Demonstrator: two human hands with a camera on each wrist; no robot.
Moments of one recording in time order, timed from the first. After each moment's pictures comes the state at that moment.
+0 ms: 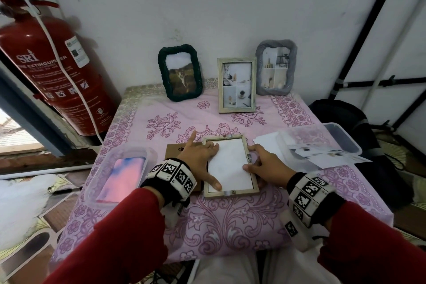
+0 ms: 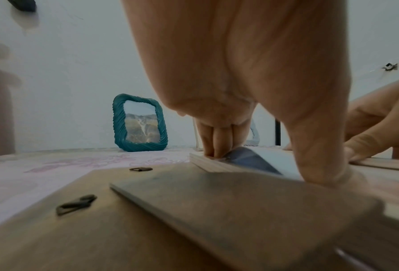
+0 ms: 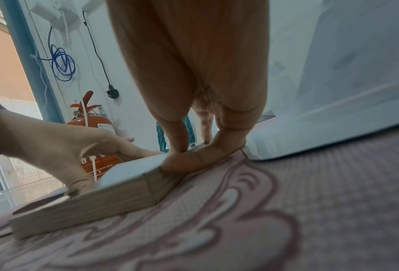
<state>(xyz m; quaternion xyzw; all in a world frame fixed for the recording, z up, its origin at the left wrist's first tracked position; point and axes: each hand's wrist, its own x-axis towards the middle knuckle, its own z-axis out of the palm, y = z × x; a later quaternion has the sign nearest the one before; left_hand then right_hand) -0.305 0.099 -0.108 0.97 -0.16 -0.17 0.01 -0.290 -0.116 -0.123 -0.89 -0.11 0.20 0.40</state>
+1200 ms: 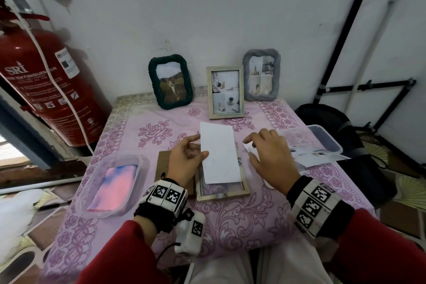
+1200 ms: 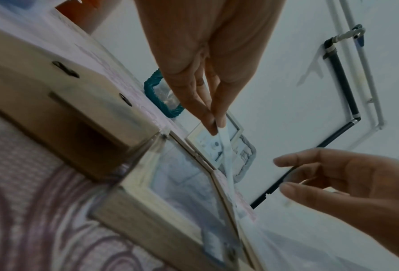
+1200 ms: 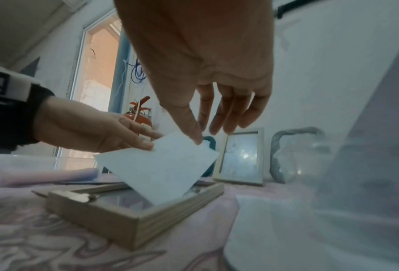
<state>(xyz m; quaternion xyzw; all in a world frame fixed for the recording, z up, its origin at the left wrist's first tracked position) -0.330 0.079 -0.110 0.75 0.08 0.12 0.65 -0.315 -0.130 -0.085 -0.95 -0.21 -0.15 0.15</state>
